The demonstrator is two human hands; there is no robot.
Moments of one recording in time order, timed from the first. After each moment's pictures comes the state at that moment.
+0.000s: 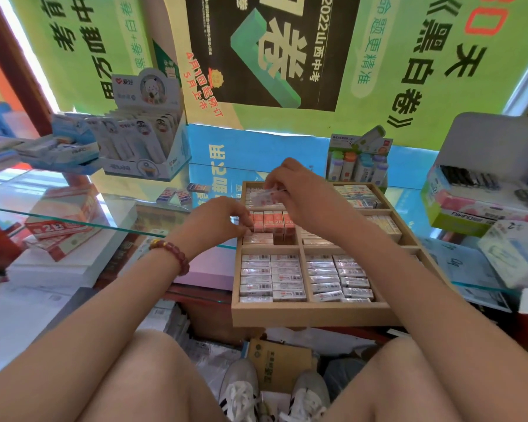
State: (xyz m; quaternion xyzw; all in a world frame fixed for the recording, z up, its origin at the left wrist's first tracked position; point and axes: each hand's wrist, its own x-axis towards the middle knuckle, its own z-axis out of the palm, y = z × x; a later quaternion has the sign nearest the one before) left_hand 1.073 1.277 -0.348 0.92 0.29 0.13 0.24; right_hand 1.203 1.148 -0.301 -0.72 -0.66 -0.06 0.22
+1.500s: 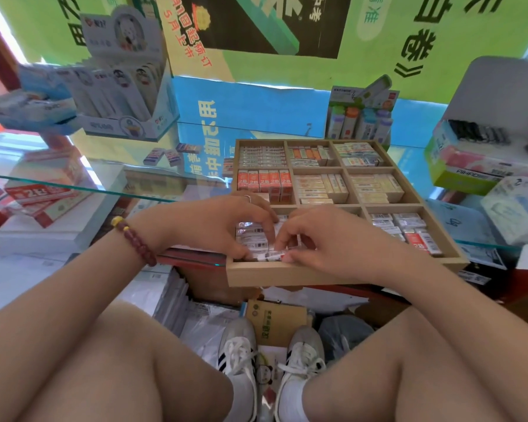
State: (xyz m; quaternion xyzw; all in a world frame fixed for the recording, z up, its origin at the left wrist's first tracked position) left_hand 1.046 1.234 -0.341 0.97 0.00 -0.03 0.22; right_hand 1.173 1.068 -0.329 -0.71 -0.68 0.13 0.11
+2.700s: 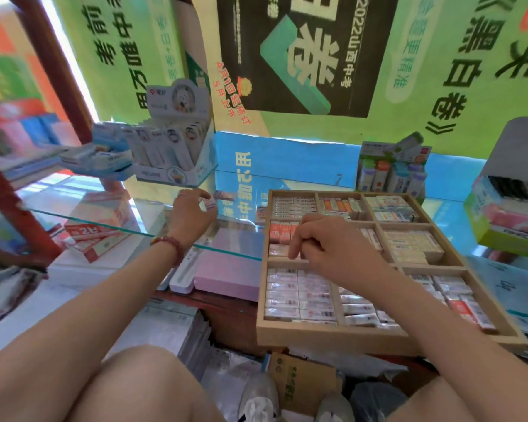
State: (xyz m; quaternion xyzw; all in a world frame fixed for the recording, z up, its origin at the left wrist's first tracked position) left_hand 1.043 1.377 -0.390 0.80 0.47 0.32 0.18; right_hand 1.180 1.124 -0.320 -0.73 -0.62 0.10 0.26
